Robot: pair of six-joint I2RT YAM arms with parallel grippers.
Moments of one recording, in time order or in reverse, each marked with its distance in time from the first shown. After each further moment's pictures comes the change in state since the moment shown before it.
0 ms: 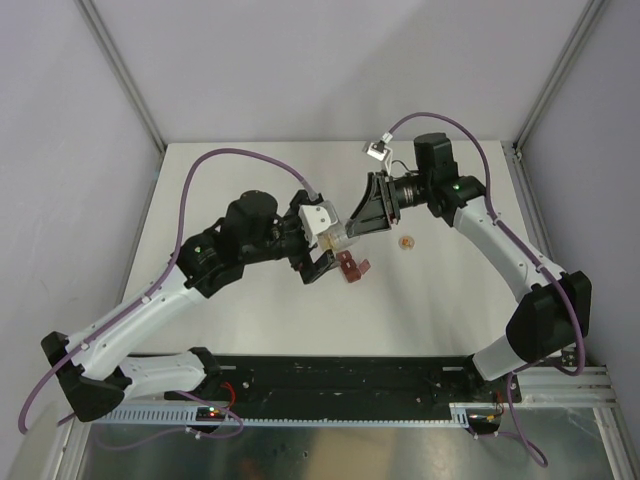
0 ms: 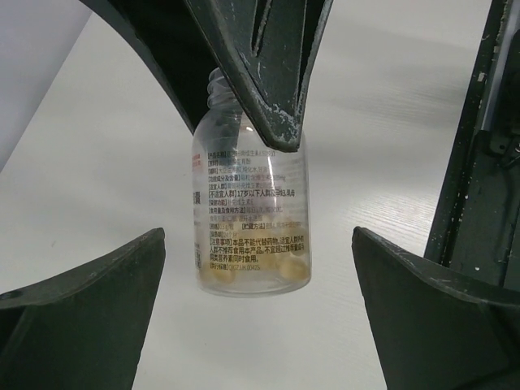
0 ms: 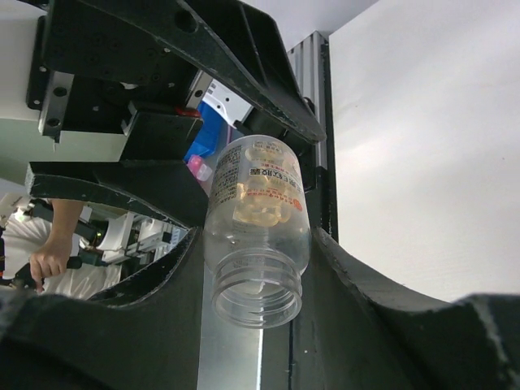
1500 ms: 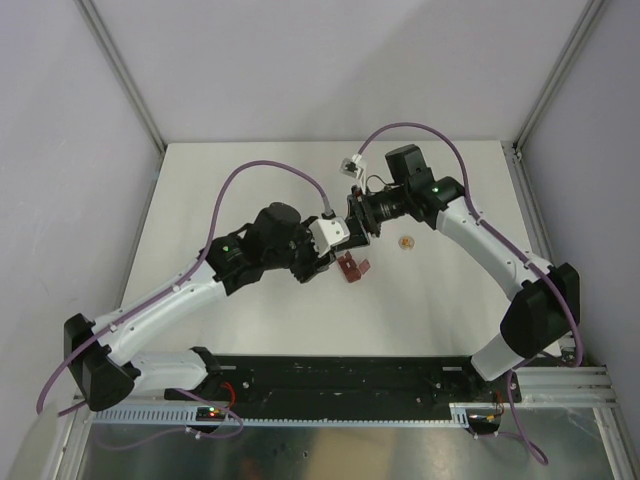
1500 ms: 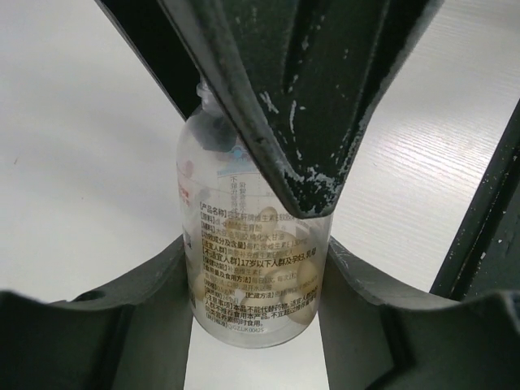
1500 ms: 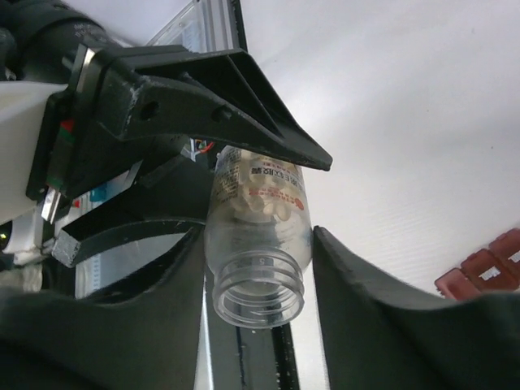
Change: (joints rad) left arm 0.002 0.082 -0.122 -0.024 -0.112 0.025; right arm 0.124 0.047 0.047 -0.204 0.302 -0.224
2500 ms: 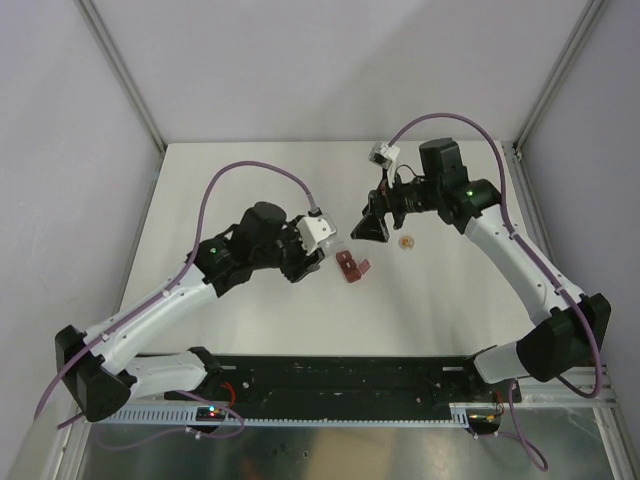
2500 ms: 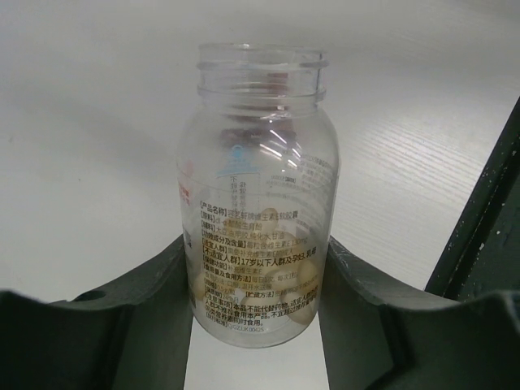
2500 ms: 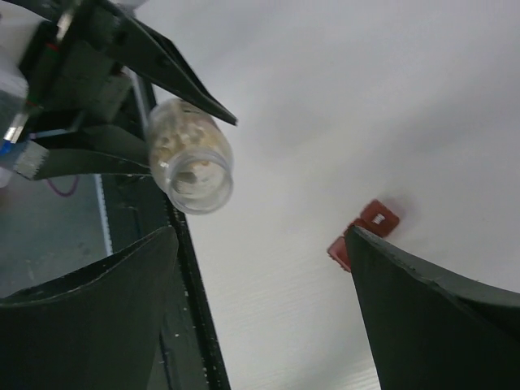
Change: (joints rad) left arm 0.078 -0.060 -0.053 -0.014 0.054 -0.006; right arm -0.096 -0.150 -0.033 -0.014 0.202 -0.150
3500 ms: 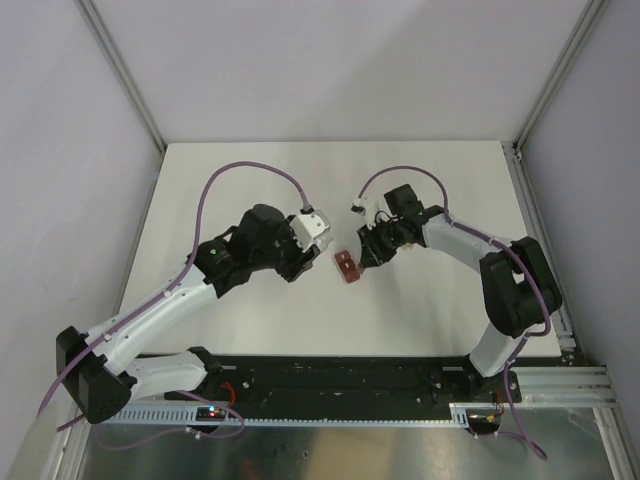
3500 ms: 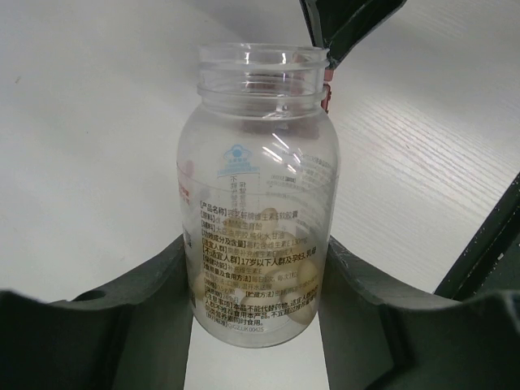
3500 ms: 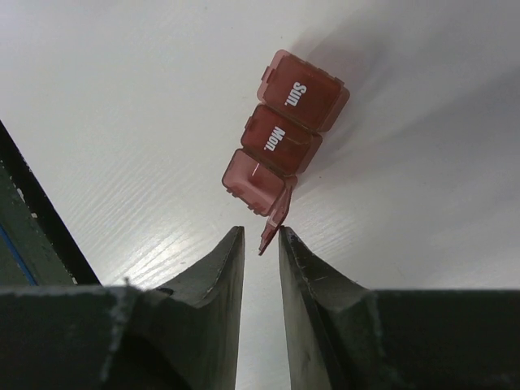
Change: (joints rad) left arm 0.020 -0.003 -0.025 -0.002 -0.091 -0.073; right arm 0.033 0.300 -0.292 0.190 0.248 -0.035
